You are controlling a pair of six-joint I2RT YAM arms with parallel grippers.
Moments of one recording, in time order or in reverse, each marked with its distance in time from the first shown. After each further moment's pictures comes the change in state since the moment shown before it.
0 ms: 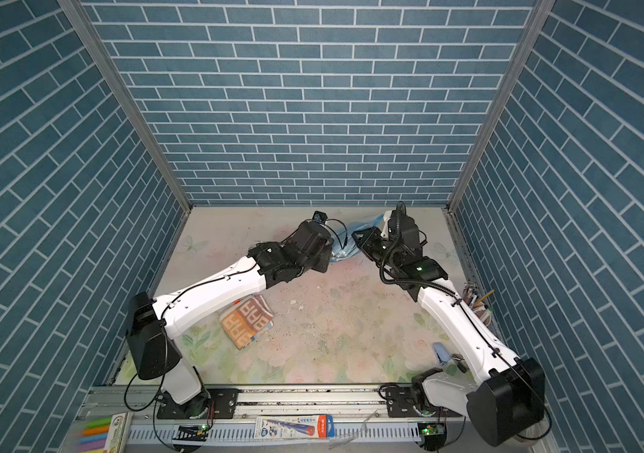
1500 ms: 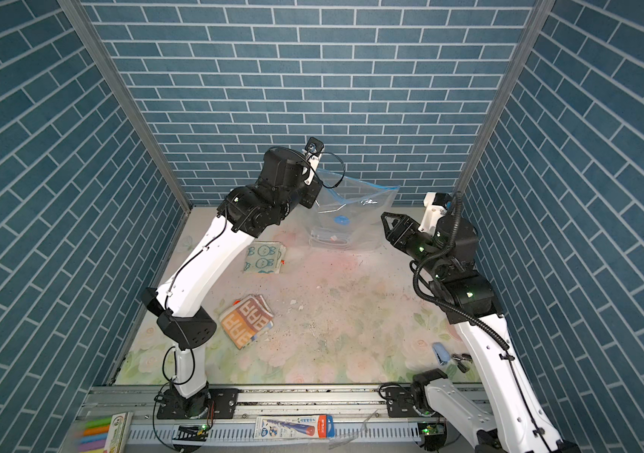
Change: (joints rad) left arm 0.150 0.258 0.876 -0.225 -0.076 0.558; right arm -0.113 -0.270 0.184 -0.209 0.063 -0.240
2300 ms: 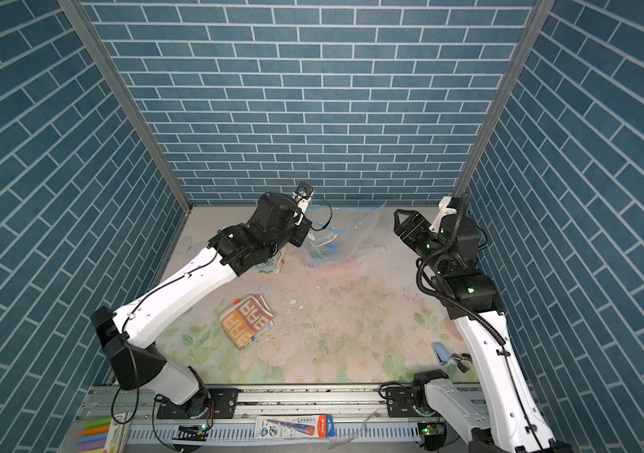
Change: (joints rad) left arm -0.063 -0.418 -0.843 0.273 0.021 -0.103; right arm -0.101 0.019 -0.014 -0.057 0.113 0.077
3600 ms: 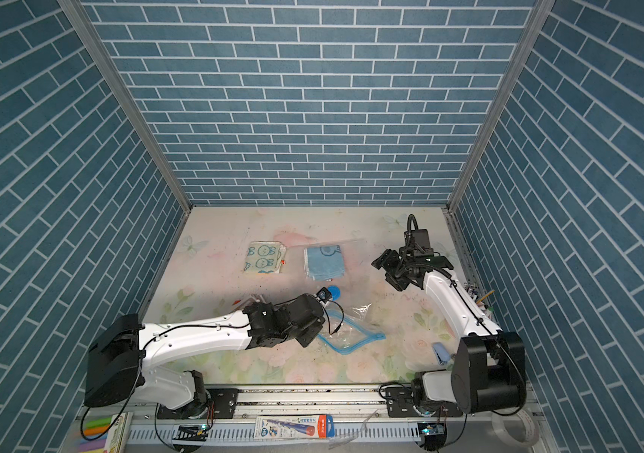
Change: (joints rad) left arm -0.342 -0.081 -0.664 0.080 0.169 -0.340; right arm -0.017 0.407 -0.239 -0.077 -0.302 -0.003
